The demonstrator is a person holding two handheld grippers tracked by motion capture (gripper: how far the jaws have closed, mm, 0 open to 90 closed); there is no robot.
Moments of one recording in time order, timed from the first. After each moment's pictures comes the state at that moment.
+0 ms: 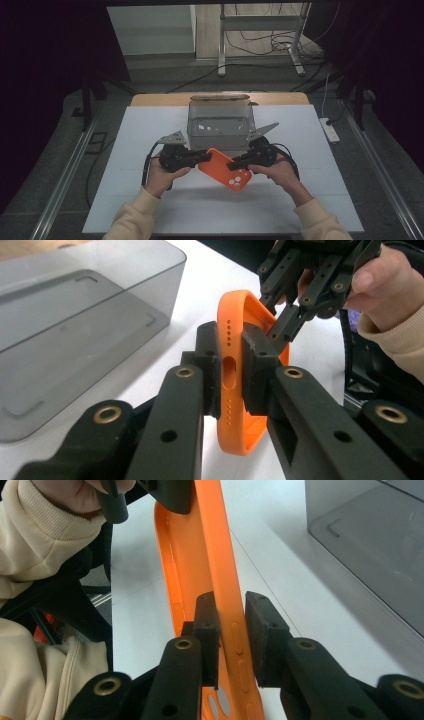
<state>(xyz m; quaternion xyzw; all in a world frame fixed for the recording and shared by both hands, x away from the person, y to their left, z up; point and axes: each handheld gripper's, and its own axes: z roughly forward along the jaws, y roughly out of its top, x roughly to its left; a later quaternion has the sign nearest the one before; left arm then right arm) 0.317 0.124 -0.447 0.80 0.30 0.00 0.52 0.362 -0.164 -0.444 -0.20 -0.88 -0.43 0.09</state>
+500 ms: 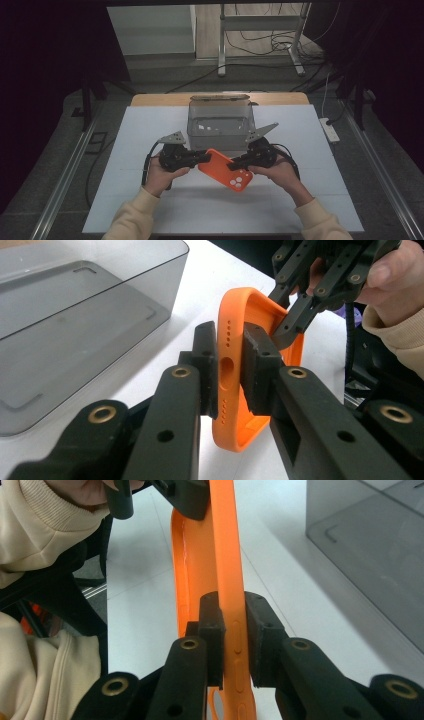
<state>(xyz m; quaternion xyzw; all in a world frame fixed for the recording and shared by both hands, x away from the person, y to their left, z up) 0.320 0.126 -0.452 0.80 0.30 0.00 0.52 0.357 -0.162 -0.438 -0.19 -0.88 -0.42 0.07</state>
